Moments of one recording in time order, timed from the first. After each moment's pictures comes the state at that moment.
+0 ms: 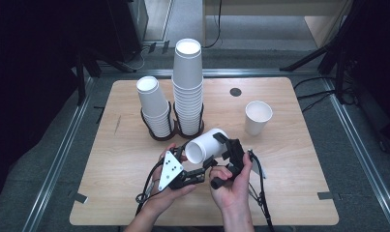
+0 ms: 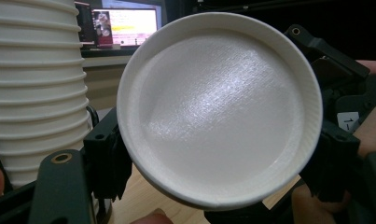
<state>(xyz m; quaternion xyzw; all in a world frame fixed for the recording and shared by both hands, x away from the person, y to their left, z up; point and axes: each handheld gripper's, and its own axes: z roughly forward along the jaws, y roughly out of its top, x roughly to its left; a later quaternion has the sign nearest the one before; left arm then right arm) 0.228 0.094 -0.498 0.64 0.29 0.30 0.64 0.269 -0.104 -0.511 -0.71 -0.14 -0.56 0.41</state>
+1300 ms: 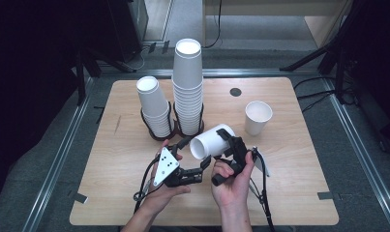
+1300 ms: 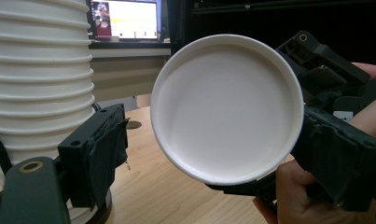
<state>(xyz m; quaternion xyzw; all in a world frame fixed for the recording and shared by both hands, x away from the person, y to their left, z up) 0.230 0.102 -0.490 0.64 0.31 0.28 0.64 0.274 -0.110 -0.506 -0.70 -0.13 -0.60 0.37</state>
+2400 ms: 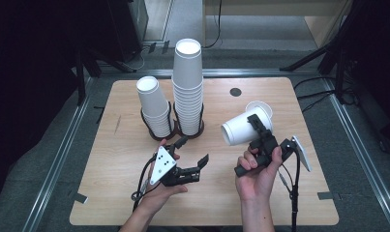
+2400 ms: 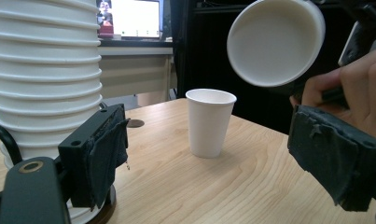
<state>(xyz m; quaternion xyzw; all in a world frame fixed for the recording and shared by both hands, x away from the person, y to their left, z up) 0.231 0.108 -0.487 0.64 0.32 0.27 0.64 0.270 -0.172 -0.450 -0.65 -0.21 -0.73 0.11</state>
